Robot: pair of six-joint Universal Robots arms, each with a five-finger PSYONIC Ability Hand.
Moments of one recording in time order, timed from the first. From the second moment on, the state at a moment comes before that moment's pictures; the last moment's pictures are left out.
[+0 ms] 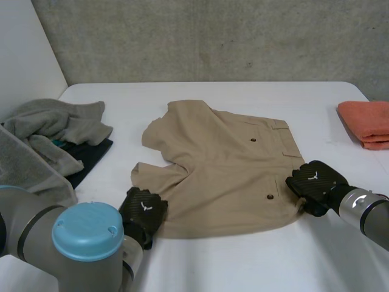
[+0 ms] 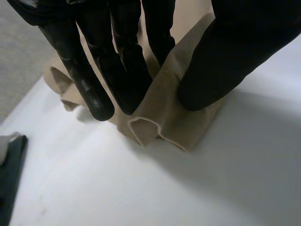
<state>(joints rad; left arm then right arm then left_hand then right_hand) 3.98 -2.00 -1.86 3.44 -1.84 3.61 1.62 -1.17 1.83 -0.08 1.07 2.25 1.14 1.19 1.18 1.19 0.99 0.93 1.17 1.17 1.18 0.94</state>
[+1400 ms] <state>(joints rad) 4.13 -2.61 -0.51 3.75 -1.74 3.87 1.84 -0.68 0.76 -0.34 1.55 2.78 0.19 0.21 0.21 0.20 0.05 0.21 0.24 0.25 0.26 0.10</state>
